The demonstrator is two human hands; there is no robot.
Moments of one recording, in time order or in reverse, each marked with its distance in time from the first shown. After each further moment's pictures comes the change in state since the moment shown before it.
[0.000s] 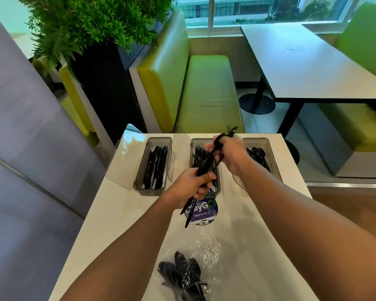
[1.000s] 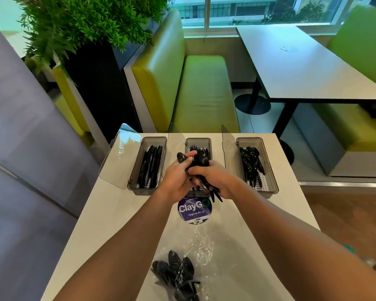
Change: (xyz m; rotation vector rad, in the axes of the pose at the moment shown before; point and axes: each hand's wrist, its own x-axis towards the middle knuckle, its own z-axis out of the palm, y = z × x) left_hand 0.013 0.005 -0.001 -0.442 0.227 0.055; right_hand -0.037 0.044 -0.008 -0.348 -0.406 0.098
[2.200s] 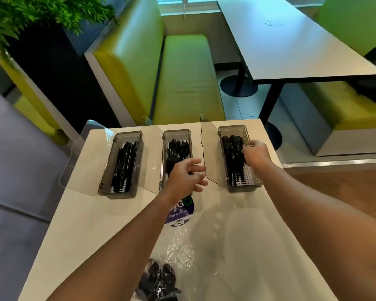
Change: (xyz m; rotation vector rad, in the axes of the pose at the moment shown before) left_hand 0.042 -0.052 0.036 0.752 -0.092 0.130; right_hand 0.047 0.050 -0.185 -0.133 0.745 0.125
